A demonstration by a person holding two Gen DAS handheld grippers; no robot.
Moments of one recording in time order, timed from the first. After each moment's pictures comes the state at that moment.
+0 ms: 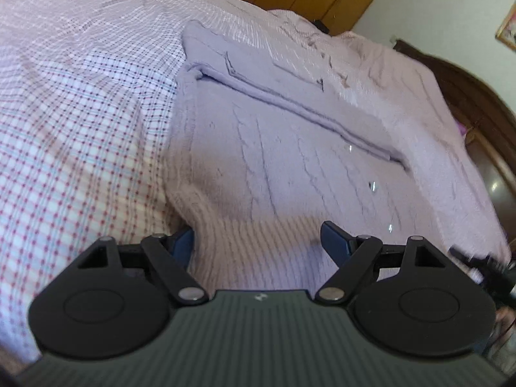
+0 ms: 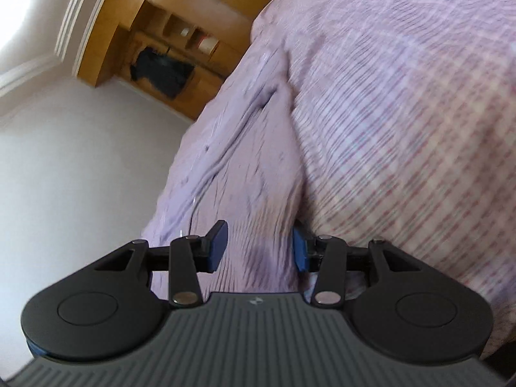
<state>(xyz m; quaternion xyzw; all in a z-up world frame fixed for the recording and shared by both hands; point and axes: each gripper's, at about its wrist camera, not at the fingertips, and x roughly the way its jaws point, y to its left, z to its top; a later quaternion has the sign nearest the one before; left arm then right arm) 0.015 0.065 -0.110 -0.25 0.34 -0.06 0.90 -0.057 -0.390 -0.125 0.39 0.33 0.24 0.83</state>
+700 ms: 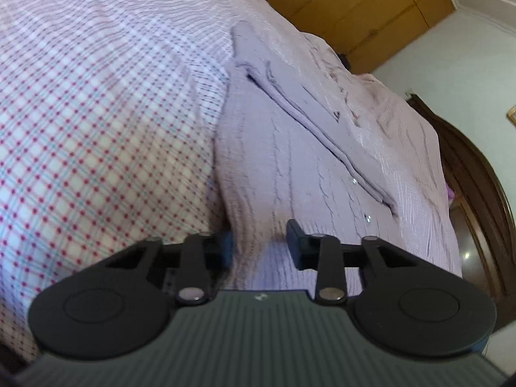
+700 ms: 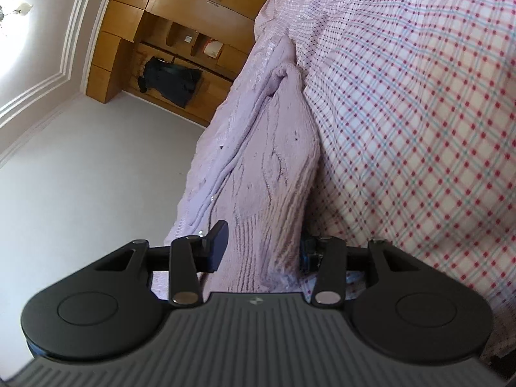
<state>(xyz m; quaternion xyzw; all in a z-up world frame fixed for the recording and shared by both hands) -0.022 0.093 -0.128 -0.39 0.31 -0.03 0.87 -0.053 -0.381 -0.138 0.45 0.32 0.25 0.79</state>
